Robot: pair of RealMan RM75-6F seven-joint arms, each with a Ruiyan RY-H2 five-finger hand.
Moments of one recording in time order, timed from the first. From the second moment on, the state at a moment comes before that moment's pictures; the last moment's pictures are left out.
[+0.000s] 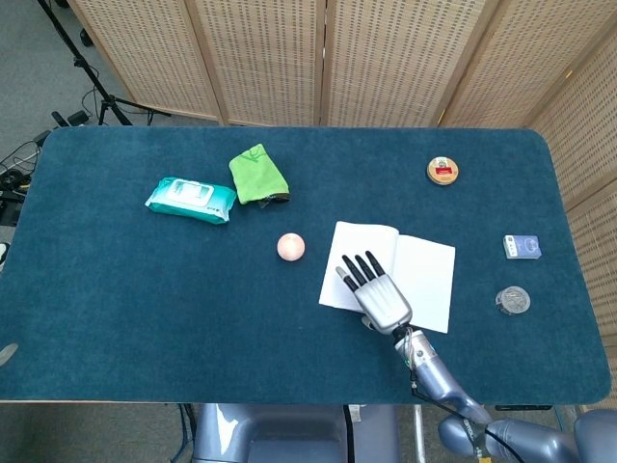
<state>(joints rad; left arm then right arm) 0.05 -1.01 -0.06 -1.61 1.49 1.62 -0.23 0.57 -1.70 0.15 -1.36 -1.39 1.02 -0.62</state>
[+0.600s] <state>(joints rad) 0.05 -1.01 -0.05 -1.61 1.50 1.63 -0.23 0.58 -1.77 0.14 -1.27 -1.37 1.08 -0.66</state>
